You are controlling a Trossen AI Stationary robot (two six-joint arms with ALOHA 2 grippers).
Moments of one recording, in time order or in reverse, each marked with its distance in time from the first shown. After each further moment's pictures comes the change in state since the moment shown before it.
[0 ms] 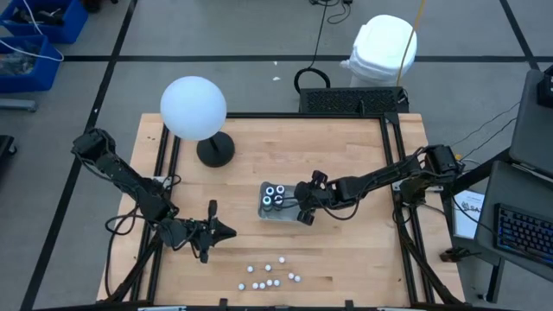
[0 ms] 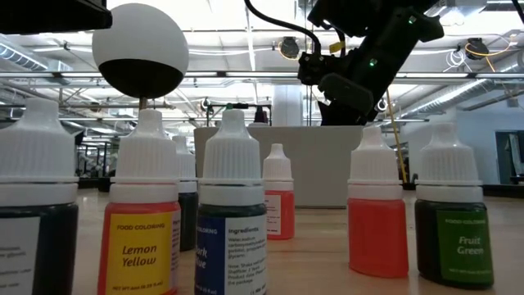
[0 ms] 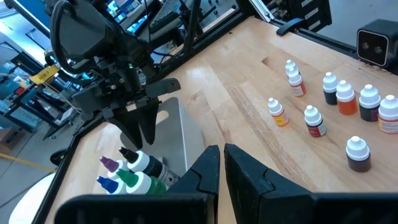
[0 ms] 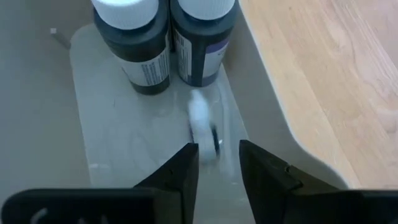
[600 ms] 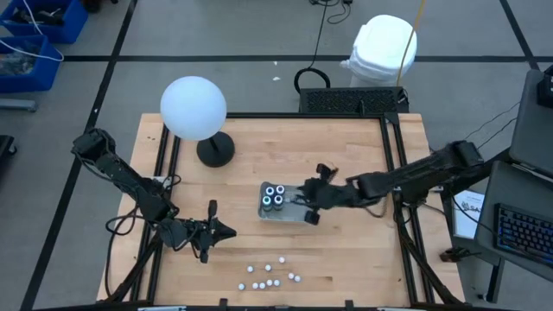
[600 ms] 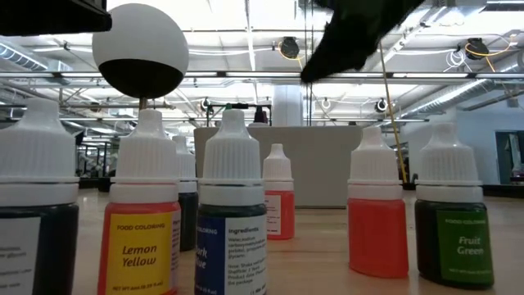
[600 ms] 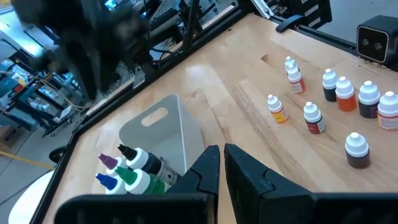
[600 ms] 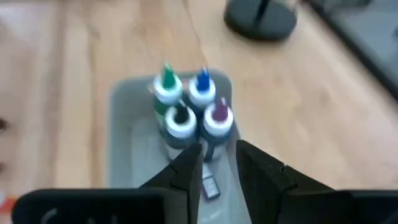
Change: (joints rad) left arm 0.000 0.000 0.001 -0.014 0.000 -0.011; right arm 0.091 -0.256 -0.001 0.093 0.110 -0.166
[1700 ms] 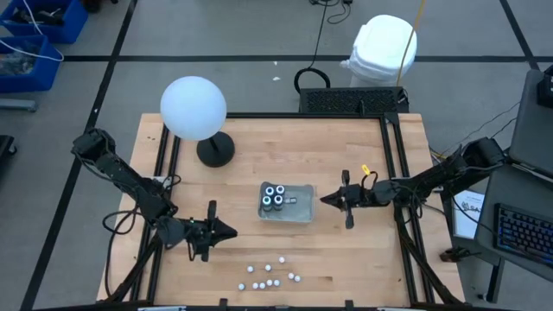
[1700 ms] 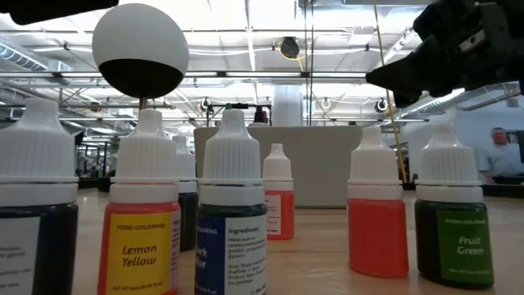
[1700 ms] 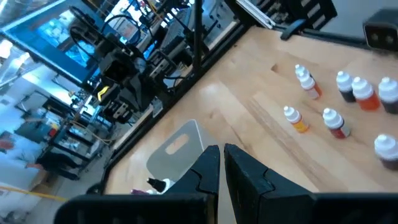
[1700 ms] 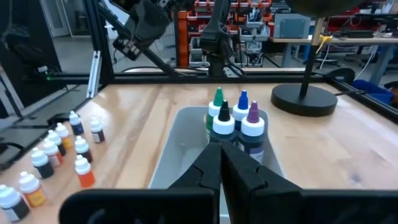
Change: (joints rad) left arm 0.003 0.000 0.000 0.110 -0.002 0.259; right arm 0.016 -0.300 -0.831 1.127 -0.189 -0.208
